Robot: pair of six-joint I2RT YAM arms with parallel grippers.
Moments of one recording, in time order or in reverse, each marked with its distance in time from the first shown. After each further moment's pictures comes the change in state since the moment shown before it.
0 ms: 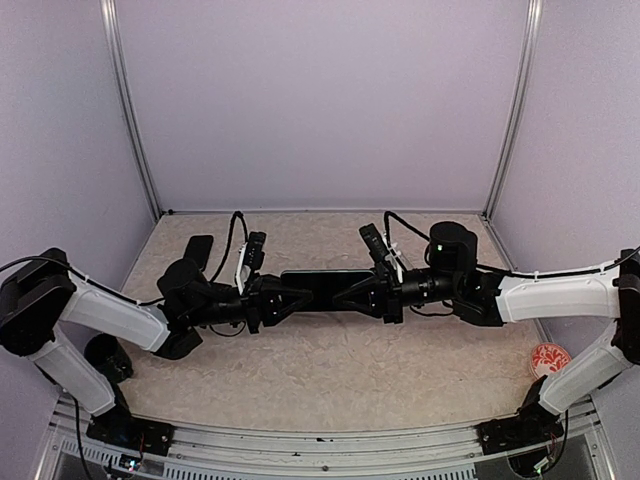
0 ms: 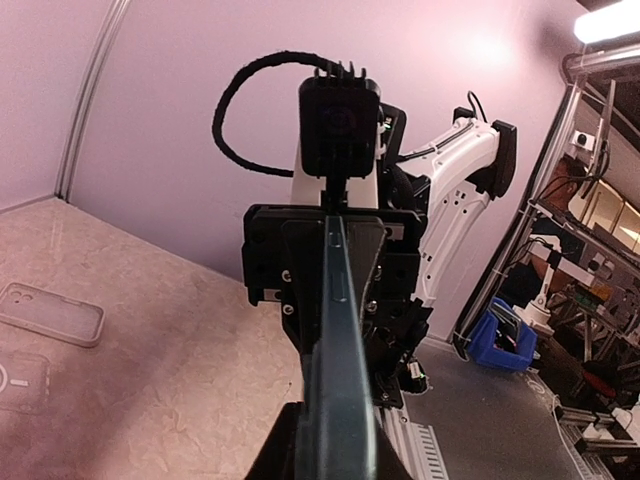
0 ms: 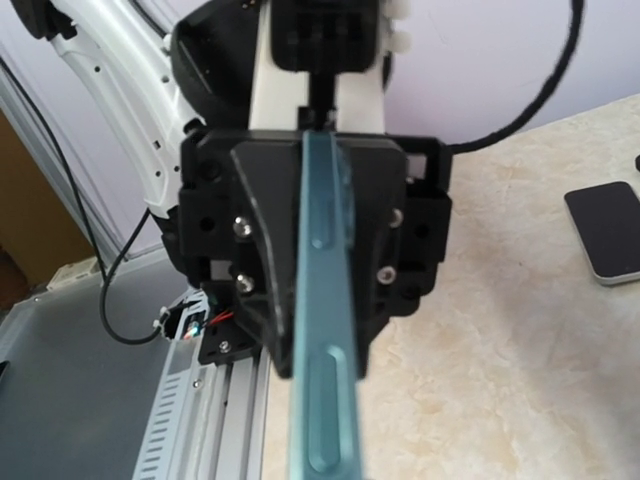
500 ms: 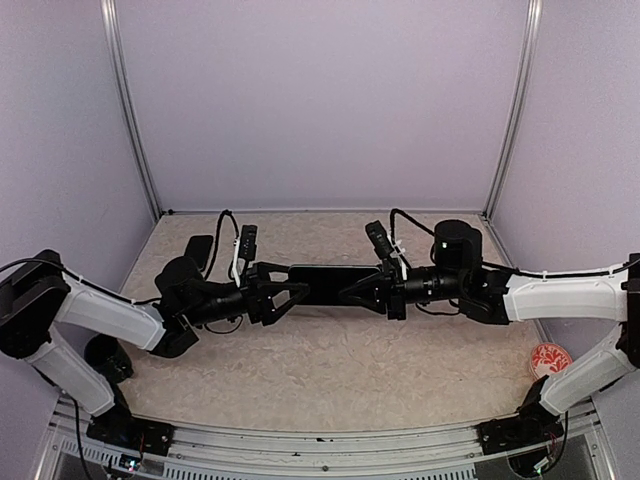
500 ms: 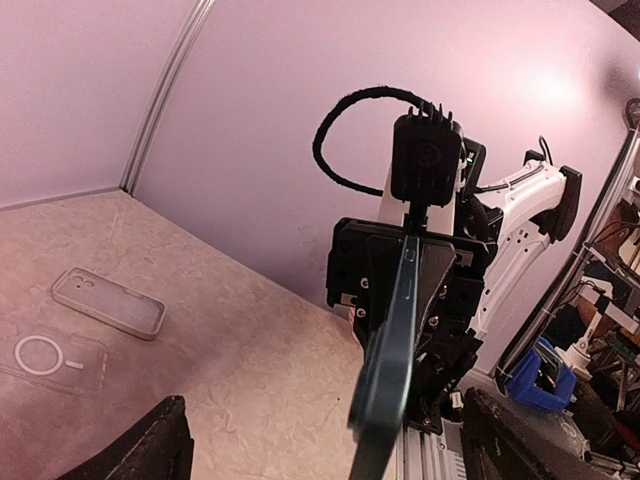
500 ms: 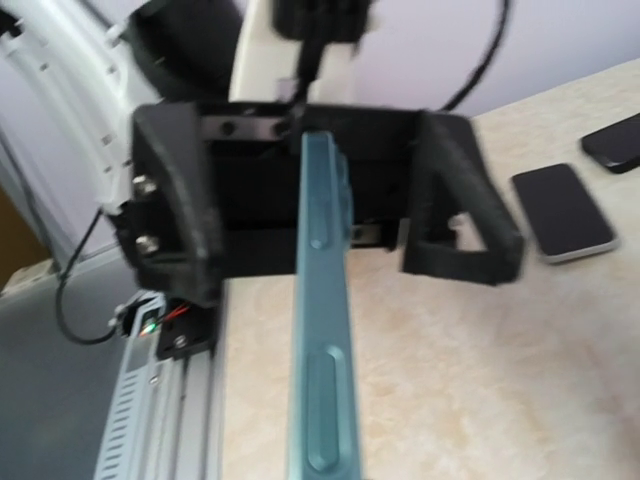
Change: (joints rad) left arm 0.023 -0.024 -0.010 -0.062 -0.143 -0.018; right arm -0.027 -0.037 -0.004 -0.081 0.064 -0.033
